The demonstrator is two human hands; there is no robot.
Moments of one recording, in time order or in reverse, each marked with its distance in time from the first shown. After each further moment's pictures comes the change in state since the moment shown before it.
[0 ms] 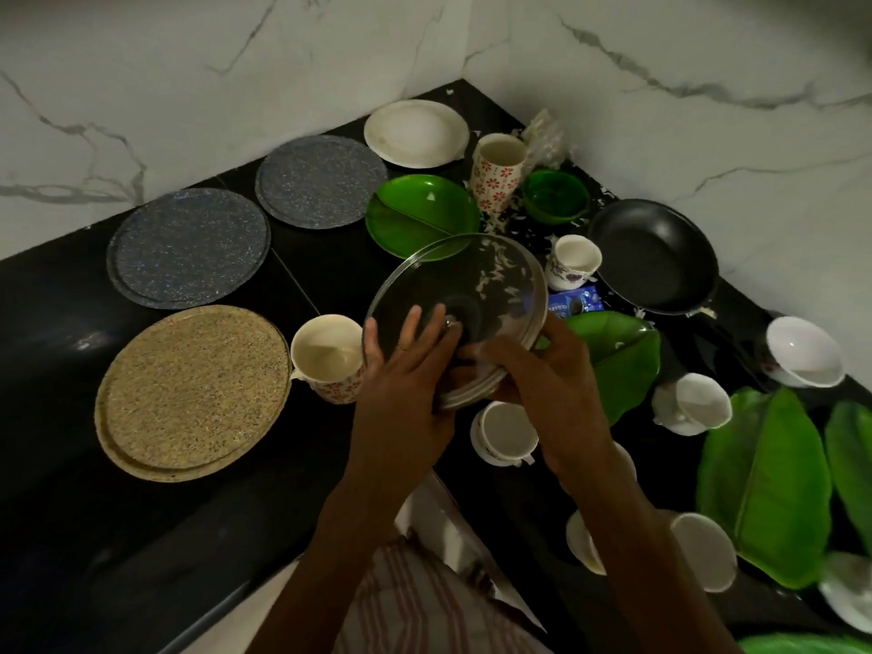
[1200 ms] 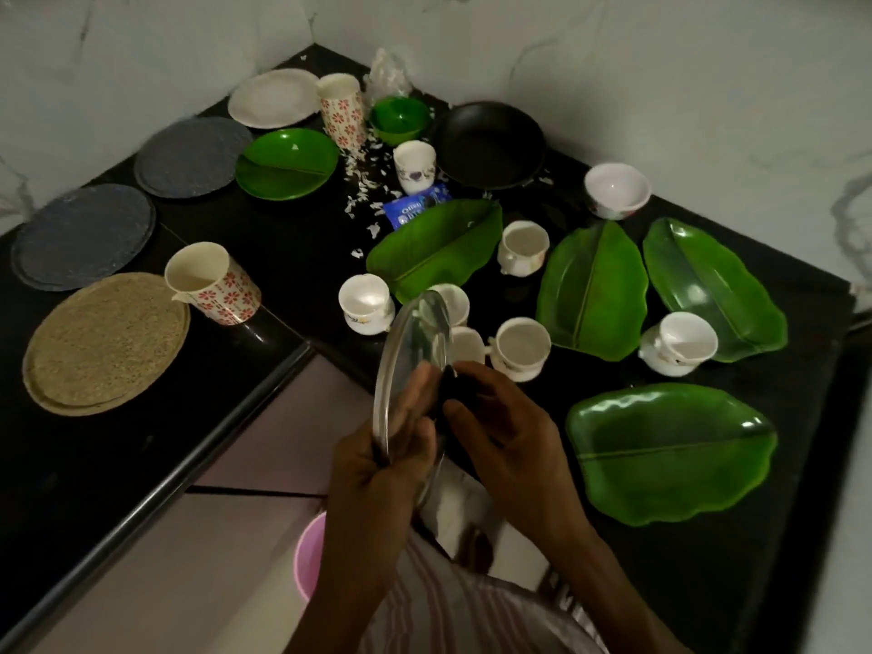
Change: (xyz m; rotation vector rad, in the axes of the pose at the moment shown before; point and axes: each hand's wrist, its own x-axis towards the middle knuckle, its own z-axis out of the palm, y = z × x) left_hand -0.185 0.211 0.010 -0.852 -0.128 -0.698; right_hand -0.232 0.081 -0.133 -0.172 0.112 -0.161
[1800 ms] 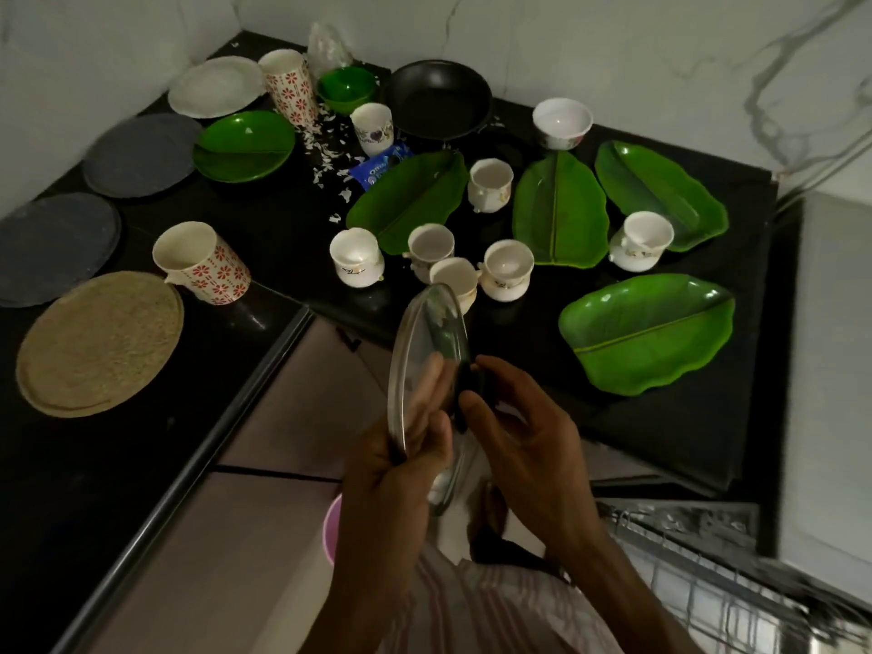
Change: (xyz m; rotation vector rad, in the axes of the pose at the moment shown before) left_hand -0.069 -0.017 -0.062 0.095 -0.214 -0.051; right_hand -0.103 0.001 0.051 0.020 0.277 0.011
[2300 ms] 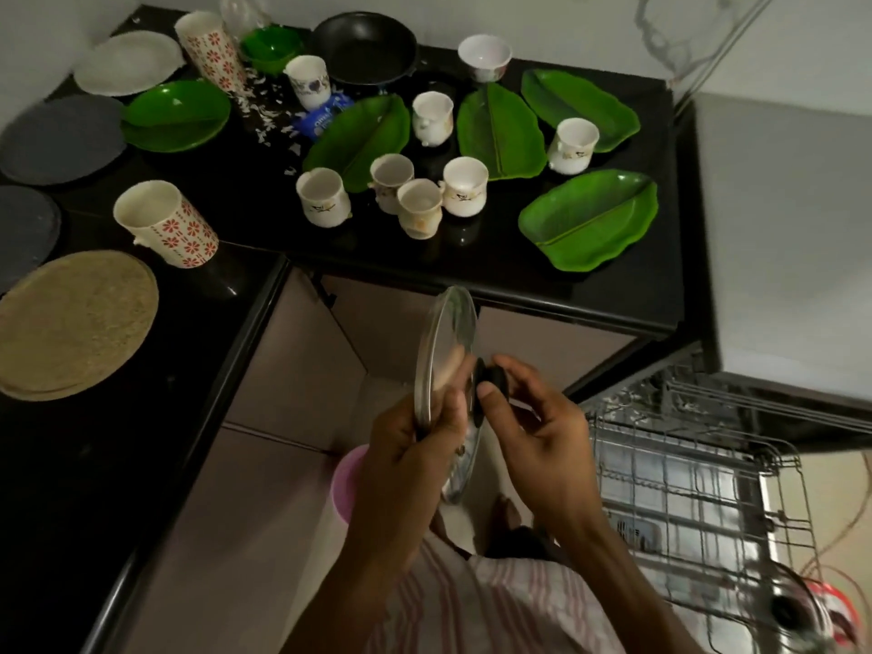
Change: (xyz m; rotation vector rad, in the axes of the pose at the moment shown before) left_hand -0.071 -0.037 -0.066 0.141 -0.385 0.002; right_hand -0.136 0.012 0.044 -0.025 0.298 0.059
